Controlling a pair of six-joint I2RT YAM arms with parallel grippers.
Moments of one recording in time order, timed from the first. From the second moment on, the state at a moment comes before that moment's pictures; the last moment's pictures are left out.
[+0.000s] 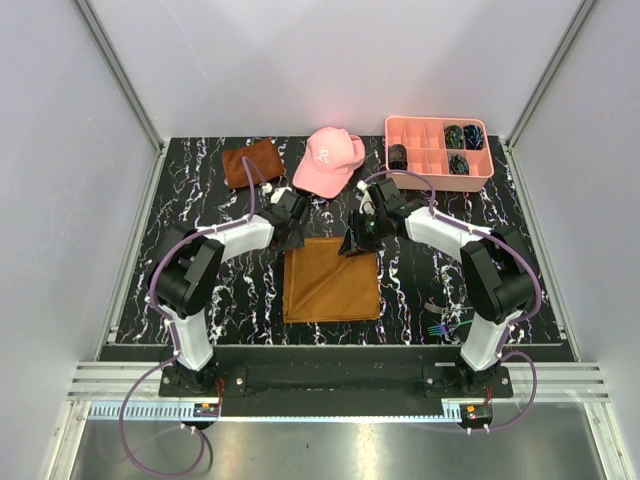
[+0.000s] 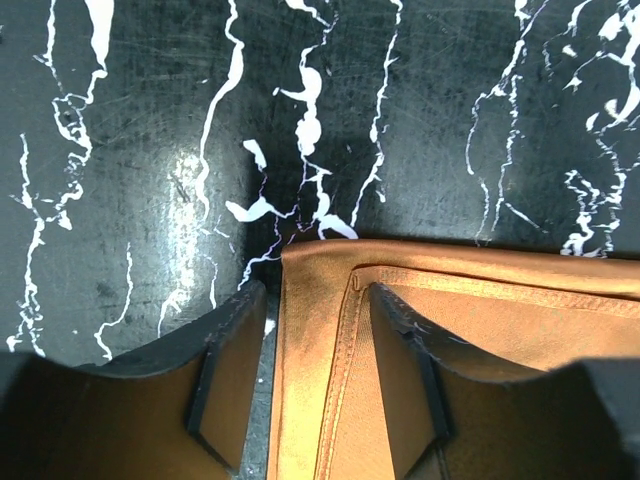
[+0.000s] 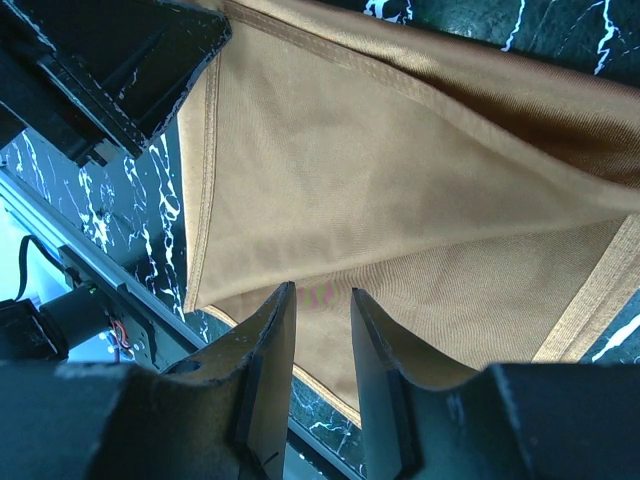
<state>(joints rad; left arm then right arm) -0.54 1.85 1.14 -0.35 -0.27 -0.63 0.50 1.80 1.19 -0.36 -0.46 0.51</state>
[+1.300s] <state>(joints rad) -0.49 1.79 1.07 -0.33 -0.23 -0.59 0.82 1.96 1.23 -0.17 -0.53 0.71</state>
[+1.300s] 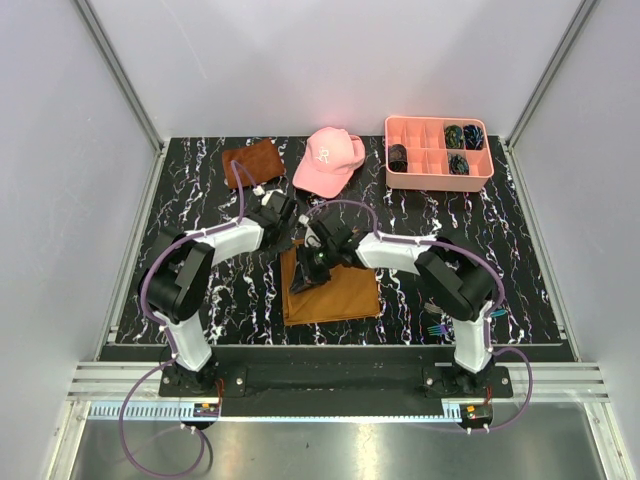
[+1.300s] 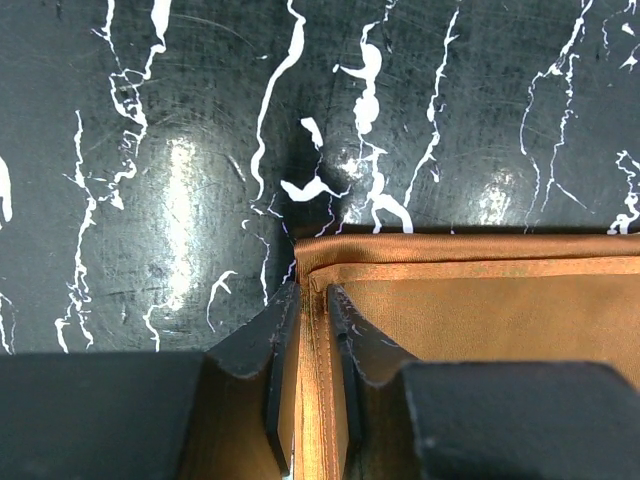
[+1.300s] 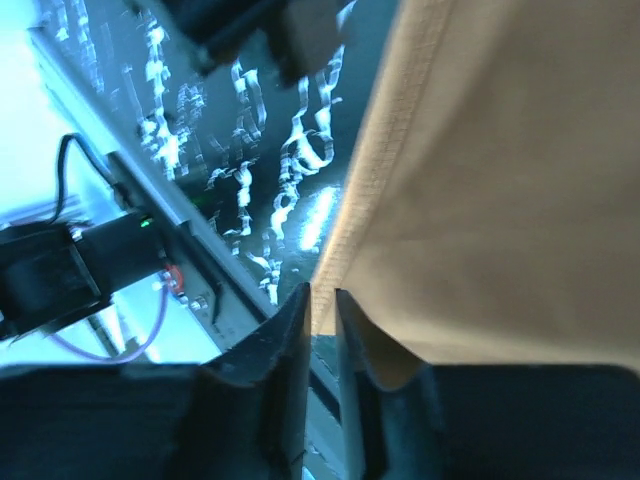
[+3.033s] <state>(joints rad) -0.11 1.03 0.94 -0.63 0.07 -0.87 1.17 2.08 1.63 -0.70 0.04 0.79</state>
